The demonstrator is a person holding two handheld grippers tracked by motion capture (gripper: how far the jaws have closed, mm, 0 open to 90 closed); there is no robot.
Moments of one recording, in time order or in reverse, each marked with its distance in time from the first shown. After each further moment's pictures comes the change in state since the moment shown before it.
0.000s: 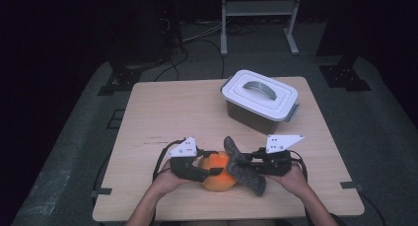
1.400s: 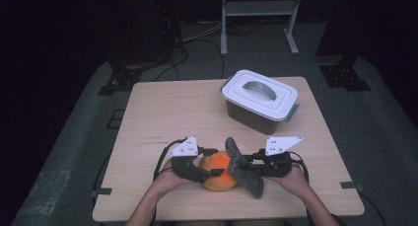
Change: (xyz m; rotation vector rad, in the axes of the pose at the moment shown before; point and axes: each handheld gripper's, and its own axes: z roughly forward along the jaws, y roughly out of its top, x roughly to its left) left arm 0.001 0.002 0.002 0.002 -0.002 0.003; right arm -0.001 -0.007 0.001 0.035 -0.003 -0.021
